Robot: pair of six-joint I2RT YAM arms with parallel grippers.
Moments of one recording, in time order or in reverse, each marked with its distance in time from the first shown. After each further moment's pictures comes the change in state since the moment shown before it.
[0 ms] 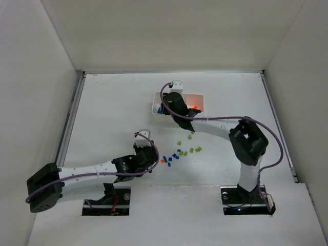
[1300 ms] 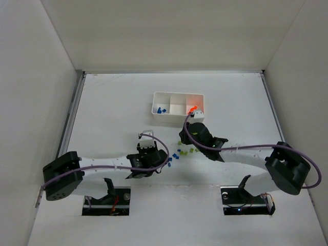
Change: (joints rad) left arm -0.055 0.241 0.122 -0.179 -0.125 -0.240; right arm 0.077 -0.486 -0.663 0.071 -0.057 0.082
